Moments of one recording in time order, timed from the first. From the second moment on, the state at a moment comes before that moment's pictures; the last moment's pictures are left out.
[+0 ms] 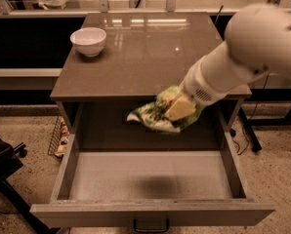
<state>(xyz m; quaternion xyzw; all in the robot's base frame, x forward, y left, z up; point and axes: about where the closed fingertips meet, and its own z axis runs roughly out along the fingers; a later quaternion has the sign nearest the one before) 0.516 -0.080 0.847 -0.54 0.79 0.08 0.27</state>
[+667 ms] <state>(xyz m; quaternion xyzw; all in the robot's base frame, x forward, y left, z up) 0.590 -0.100 0.971 -0.49 0.78 0.07 0.39</state>
